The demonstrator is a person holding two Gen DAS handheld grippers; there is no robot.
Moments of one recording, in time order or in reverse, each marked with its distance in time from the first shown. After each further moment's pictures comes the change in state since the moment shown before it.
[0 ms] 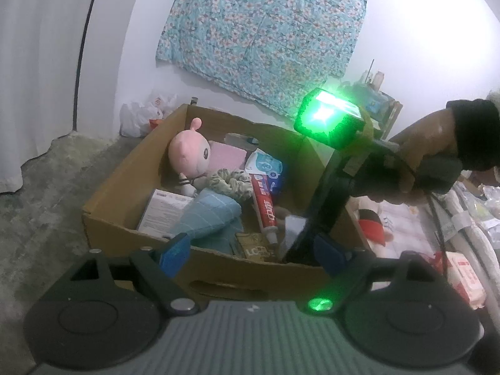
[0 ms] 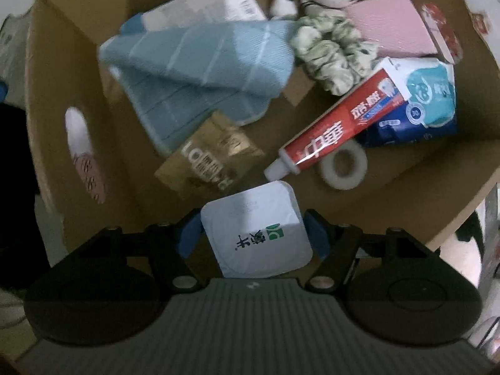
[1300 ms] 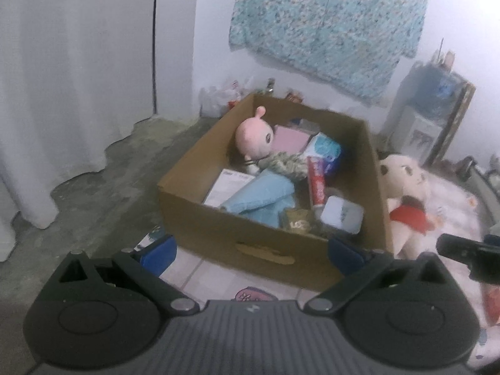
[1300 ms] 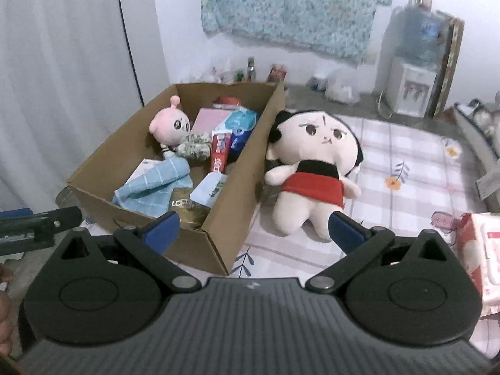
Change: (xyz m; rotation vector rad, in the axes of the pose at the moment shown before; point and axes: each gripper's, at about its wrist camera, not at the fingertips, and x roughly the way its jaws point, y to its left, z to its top) left arm -0.058 -0.053 0.011 -0.046 0.093 0.340; right arm -0.102 0.102 -0.263 0.861 -0.830 -0.228
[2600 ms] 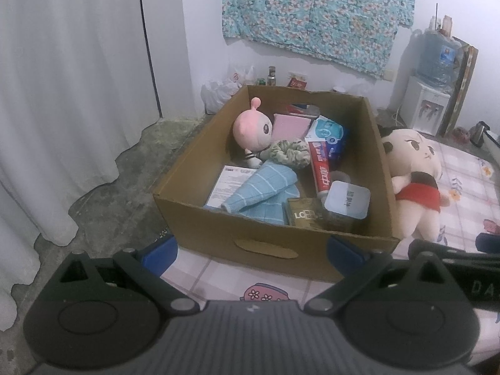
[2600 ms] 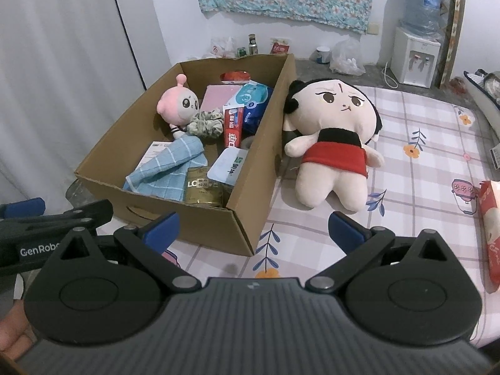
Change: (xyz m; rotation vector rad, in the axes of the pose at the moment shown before) left arm 0.000 -0.035 0.006 0.126 0.054 0.100; right arm 0.023 0.016 -0.007 0.070 0.103 0.038
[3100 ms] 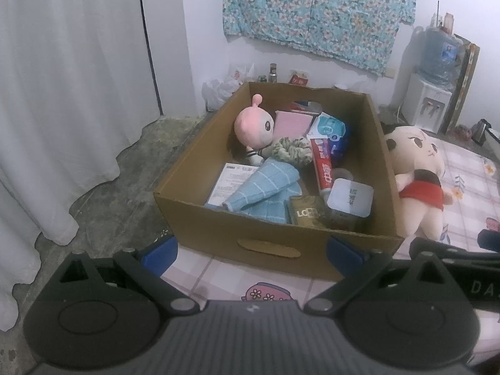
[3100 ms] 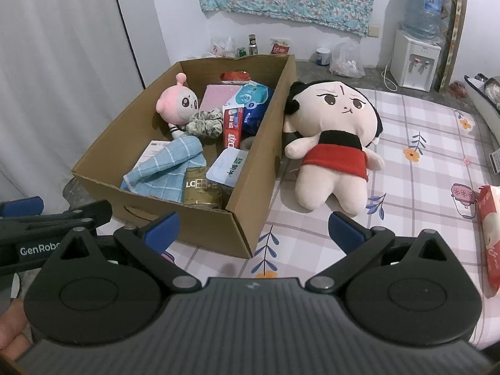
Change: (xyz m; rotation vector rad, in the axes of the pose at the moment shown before) left arm 0.004 0.004 -0.001 0.000 0.010 0.001; right arm 0.002 0.000 0.002 -0.010 0.000 -0.005
